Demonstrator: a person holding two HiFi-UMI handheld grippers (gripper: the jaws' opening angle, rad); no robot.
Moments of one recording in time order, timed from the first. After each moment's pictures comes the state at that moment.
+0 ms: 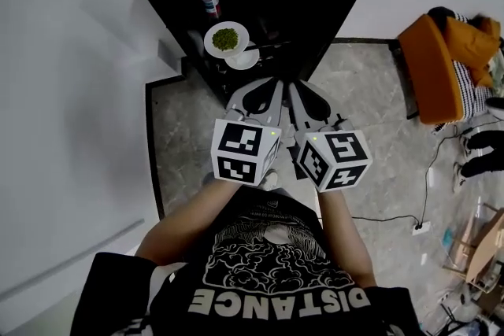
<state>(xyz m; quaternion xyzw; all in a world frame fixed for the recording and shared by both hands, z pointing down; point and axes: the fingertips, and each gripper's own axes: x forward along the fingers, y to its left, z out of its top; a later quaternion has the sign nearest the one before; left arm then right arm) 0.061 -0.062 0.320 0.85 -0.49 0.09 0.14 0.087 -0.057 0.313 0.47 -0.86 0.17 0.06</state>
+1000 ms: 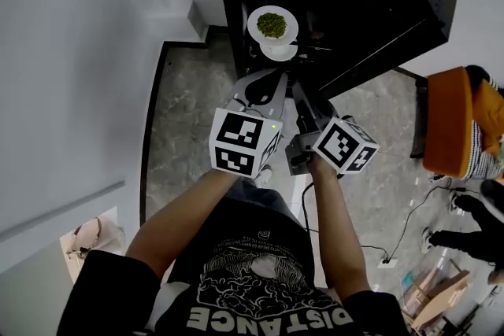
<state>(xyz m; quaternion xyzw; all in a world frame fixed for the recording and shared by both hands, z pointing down) -0.033 -0.094 0.371 0.79 -0.58 0.05 0.17 0.011 -0.102 0.409 0.35 -0.85 0.40 -0.01</state>
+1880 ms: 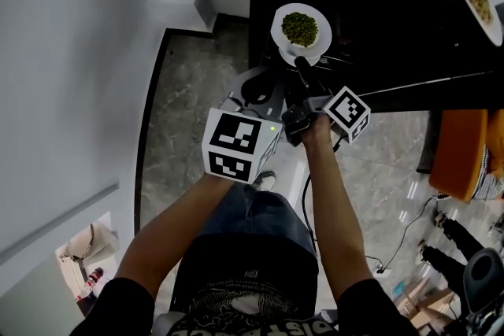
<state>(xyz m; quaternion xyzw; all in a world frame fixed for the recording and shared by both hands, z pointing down) -0.108 -0.148 0.457 0.77 -0.61 0.06 0.20 -0.067 -0.216 0.561 0.32 -0.72 0.60 -0.13</state>
